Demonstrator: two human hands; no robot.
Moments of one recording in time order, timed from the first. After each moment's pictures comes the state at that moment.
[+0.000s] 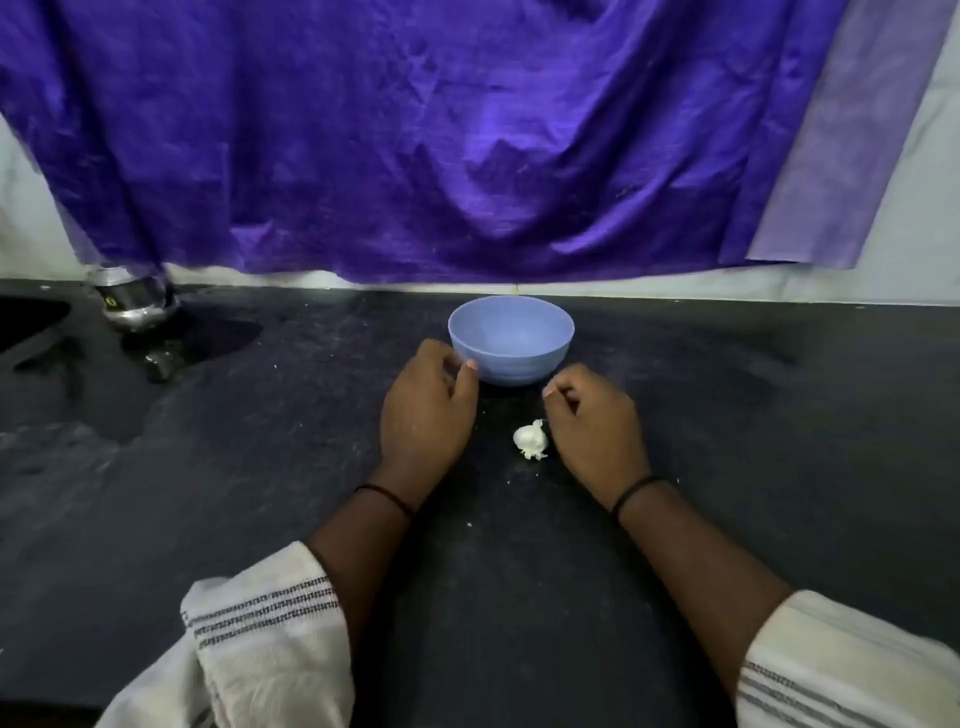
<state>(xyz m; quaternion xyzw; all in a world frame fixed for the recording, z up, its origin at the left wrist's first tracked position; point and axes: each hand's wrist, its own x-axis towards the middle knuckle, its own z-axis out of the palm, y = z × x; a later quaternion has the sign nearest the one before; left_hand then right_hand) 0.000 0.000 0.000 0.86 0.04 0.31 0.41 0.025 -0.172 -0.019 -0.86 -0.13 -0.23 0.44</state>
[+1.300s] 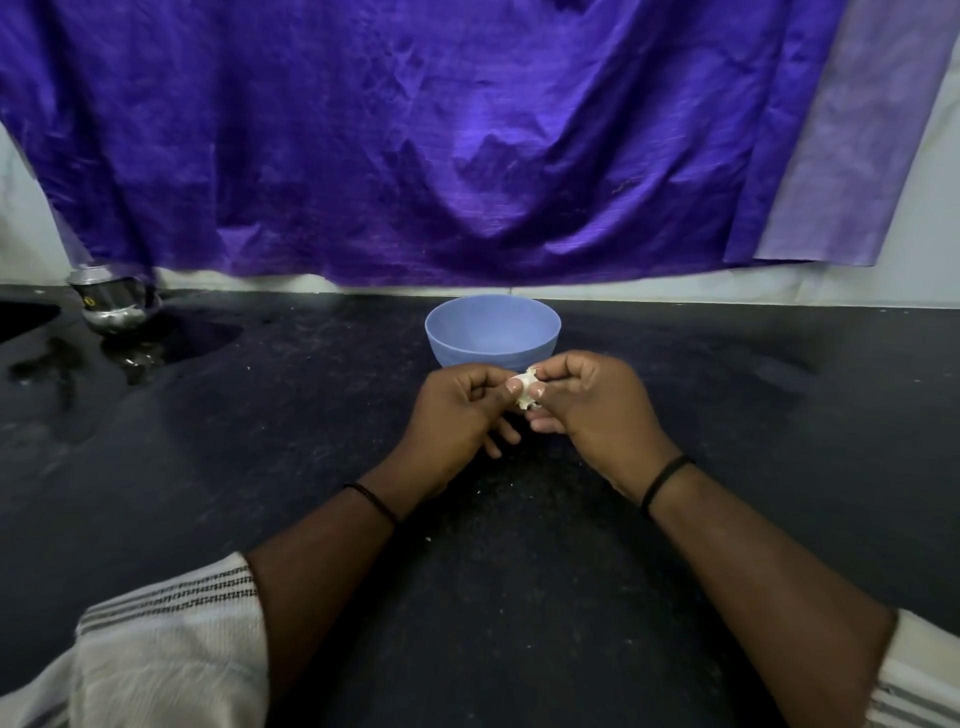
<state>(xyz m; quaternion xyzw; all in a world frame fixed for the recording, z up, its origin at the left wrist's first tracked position) 0.019 -0.037 -0.016 0.75 -0.07 0.10 0.65 0.040 -0.189 -0.005 -0.74 -0.12 -0.02 0.66</state>
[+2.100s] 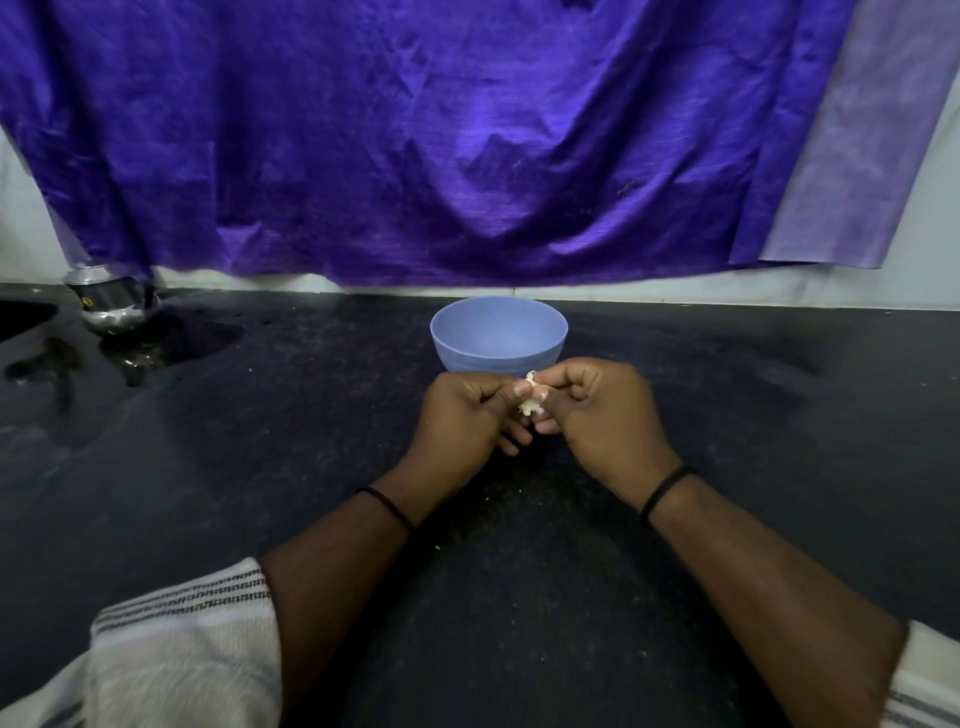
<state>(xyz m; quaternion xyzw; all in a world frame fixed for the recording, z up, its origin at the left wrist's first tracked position) 0.024 -0.041 -0.018 0.76 -0.06 0.12 0.64 0.038 -0.182 -0.005 -0.79 -0.13 -0.09 0.60</state>
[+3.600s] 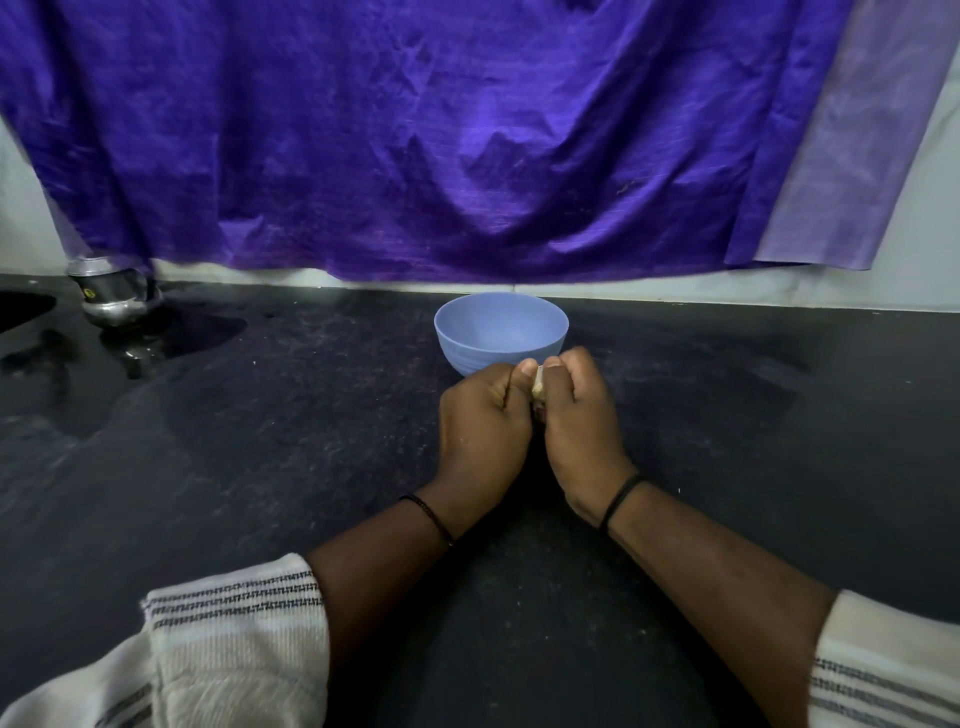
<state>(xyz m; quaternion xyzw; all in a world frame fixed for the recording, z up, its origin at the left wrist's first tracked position) 0.004 -0.062 -0.018 0.80 -0.04 0.32 0.51 0.022 -0.151 -0.014 -0.74 -0.08 -0.17 0.65</state>
